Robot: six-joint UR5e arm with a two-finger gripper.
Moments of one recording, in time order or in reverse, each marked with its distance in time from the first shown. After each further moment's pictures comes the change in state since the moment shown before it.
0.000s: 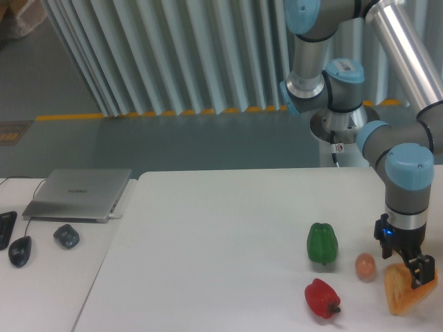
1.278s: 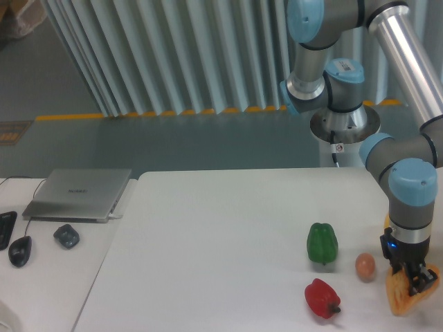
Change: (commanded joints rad) arm 0.006 -0.035 0.043 -0.011 0.011 -0.003
